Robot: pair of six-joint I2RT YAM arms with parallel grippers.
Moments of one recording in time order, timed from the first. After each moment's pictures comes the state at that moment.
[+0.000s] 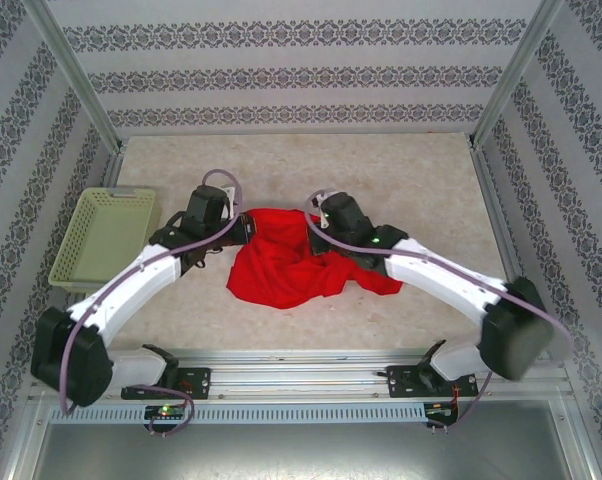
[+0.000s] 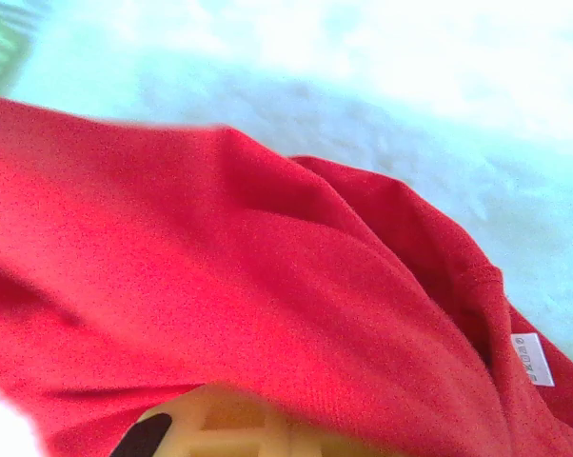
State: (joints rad) left arm -0.40 1.30 0.95 -0.39 0.15 -0.52; right arm 0.73 1.37 1.03 -0.34 0.03 0.41
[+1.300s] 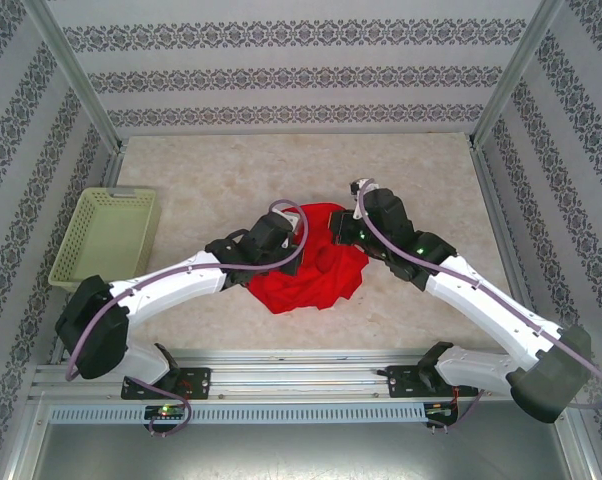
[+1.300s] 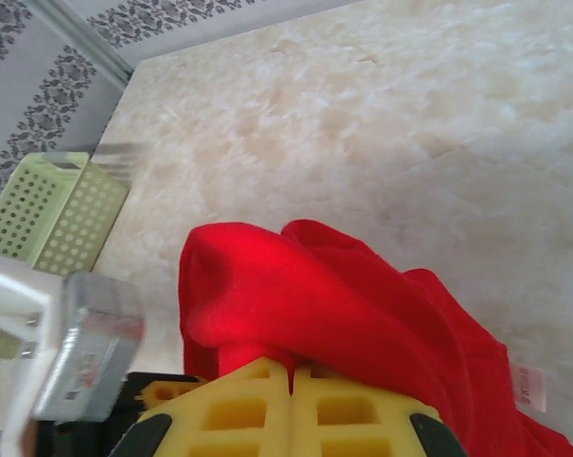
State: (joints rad) left arm -0.79 1.44 1.00 -0.34 -0.02 -0.50; right arm 0.66 1.15 1.00 -0.41 0.03 0.61
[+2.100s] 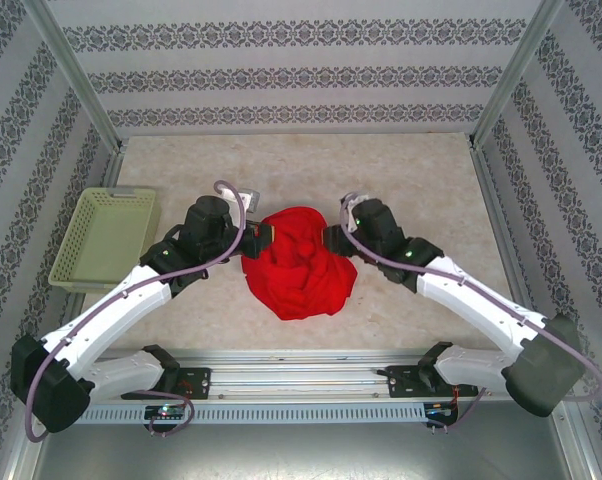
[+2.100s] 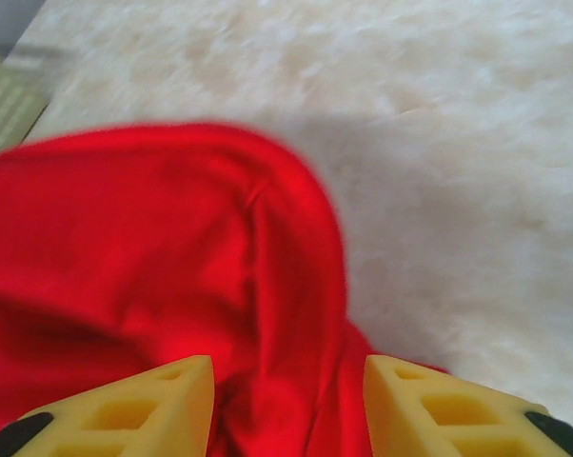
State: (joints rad) left arm -0.56 1.11 0.92 -0.32 0.24 -0.46; right arm 0.69 1.18 0.88 -0.36 0.03 0.43
